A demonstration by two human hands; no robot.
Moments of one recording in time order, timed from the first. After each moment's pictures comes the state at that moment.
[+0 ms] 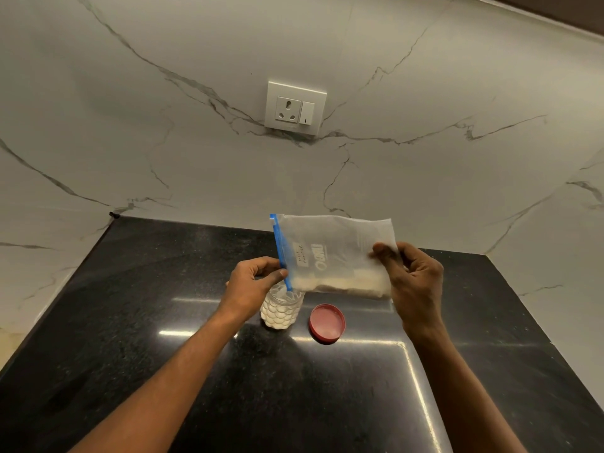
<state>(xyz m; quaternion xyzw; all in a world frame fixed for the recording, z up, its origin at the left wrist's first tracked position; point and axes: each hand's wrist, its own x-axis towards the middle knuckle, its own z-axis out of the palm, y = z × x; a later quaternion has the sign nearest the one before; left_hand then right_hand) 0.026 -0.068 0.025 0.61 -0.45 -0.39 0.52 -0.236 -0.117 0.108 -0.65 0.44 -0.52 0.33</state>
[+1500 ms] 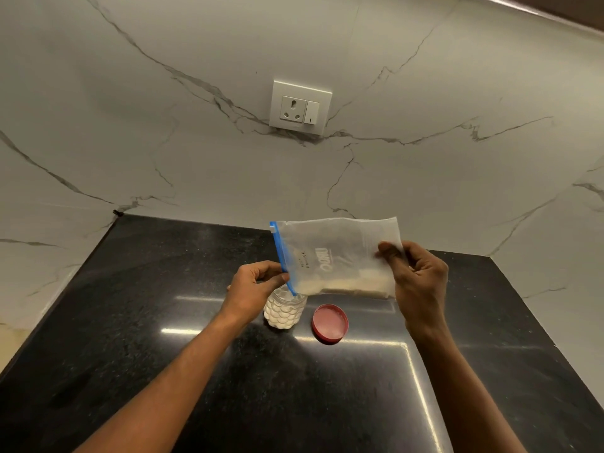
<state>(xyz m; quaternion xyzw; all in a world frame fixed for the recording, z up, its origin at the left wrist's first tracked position) 0.029 -0.065 0.014 0.61 -0.43 -0.41 0.52 -0.232 -0.117 0.110 -0.65 0.46 -0.52 0.31</state>
